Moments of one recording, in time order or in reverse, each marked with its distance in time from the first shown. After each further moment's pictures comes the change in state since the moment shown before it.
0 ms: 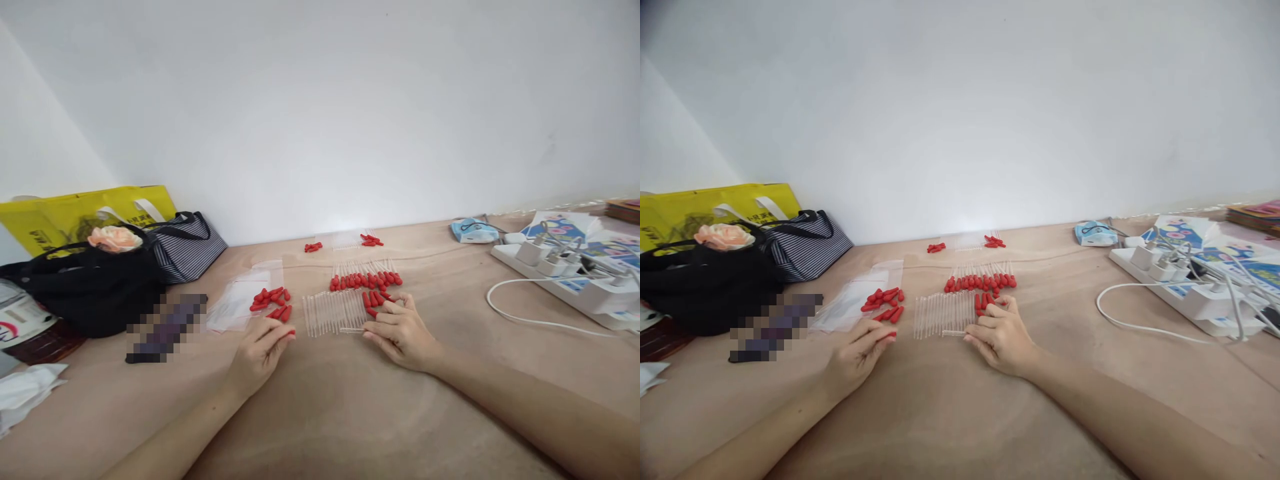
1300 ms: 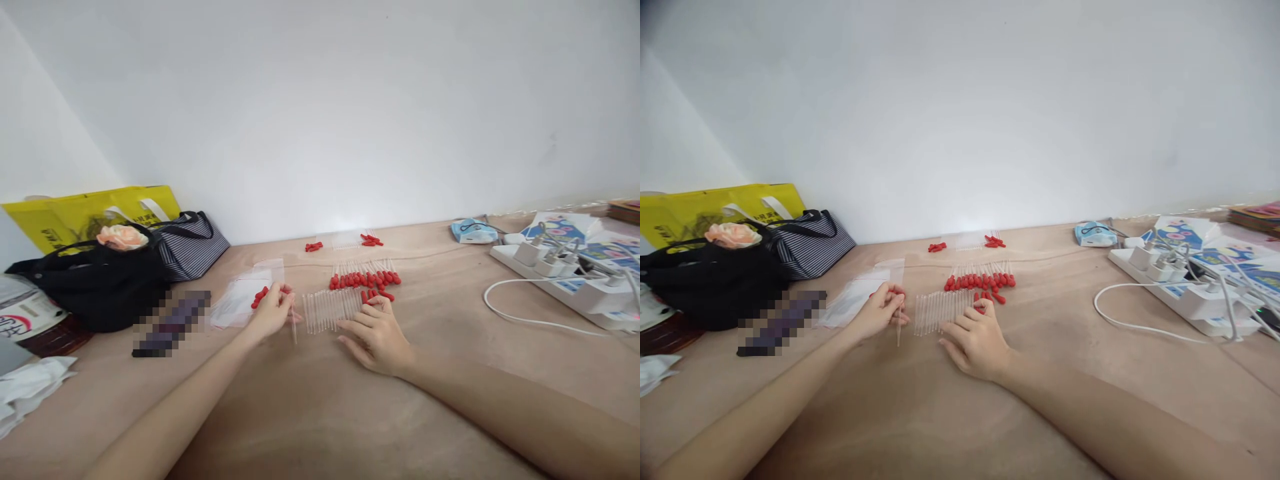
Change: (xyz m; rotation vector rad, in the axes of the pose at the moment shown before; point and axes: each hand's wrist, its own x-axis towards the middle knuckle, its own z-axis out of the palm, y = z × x) left_hand 0.054 -0.005 0.023 -0.532 -0.252 -1.005; right_hand 0.017 -0.027 0.023 -0.035 0.062 -0.021
